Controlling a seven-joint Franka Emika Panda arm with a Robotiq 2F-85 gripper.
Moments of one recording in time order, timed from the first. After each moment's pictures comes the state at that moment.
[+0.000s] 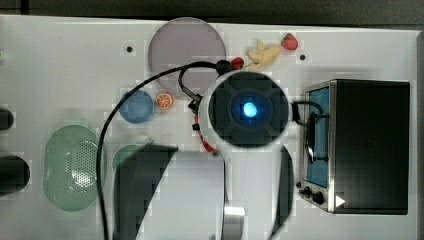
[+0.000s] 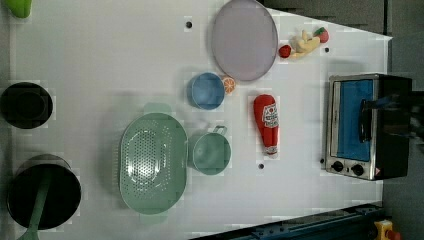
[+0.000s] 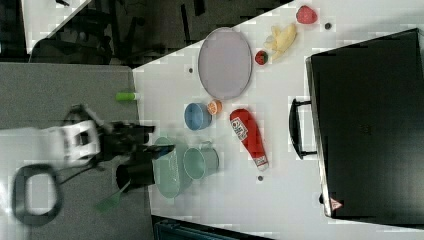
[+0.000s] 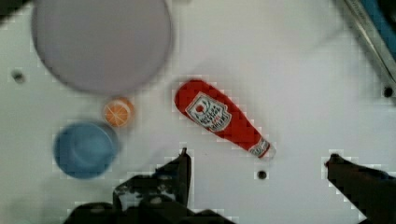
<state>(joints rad) -0.11 -0.14 0.09 -2.02 0.03 0.28 -0.25</state>
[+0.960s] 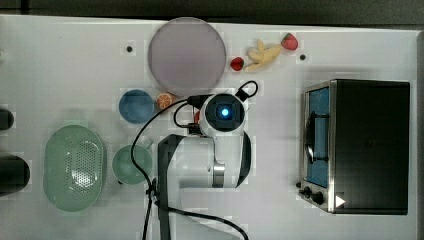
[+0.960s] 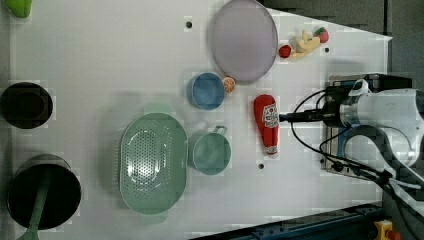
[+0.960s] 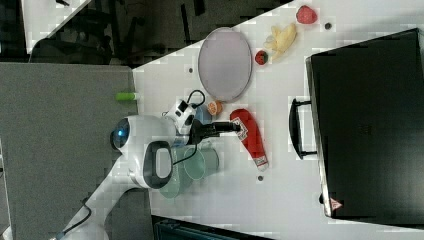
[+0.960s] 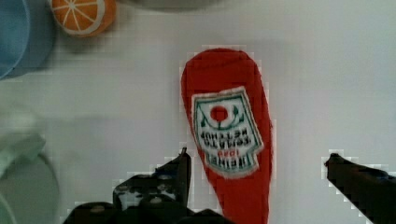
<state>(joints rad) -0.10 0.20 0.10 -2.31 0.01 0.88 -0.90</state>
